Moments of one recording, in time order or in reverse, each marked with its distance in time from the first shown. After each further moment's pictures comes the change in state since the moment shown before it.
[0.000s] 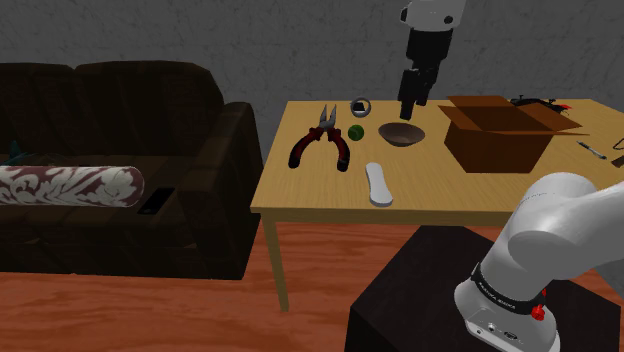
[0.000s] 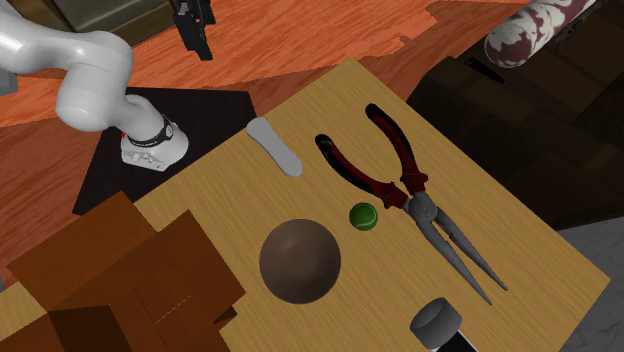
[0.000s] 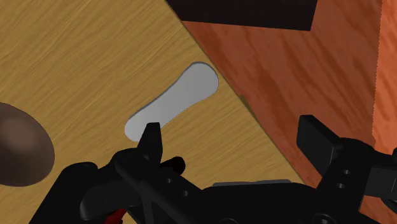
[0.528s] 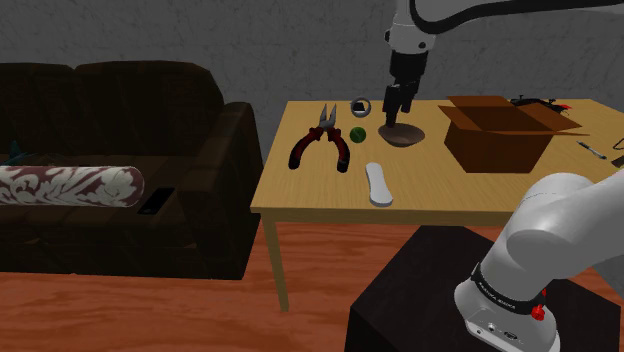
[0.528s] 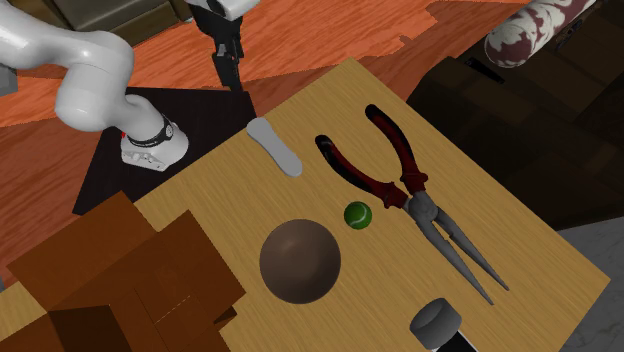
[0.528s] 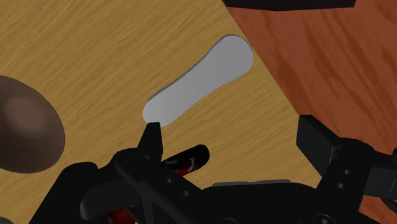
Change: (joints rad) arm -0.023 0.123 -0.042 -0.044 -0.062 0.183 -0.056
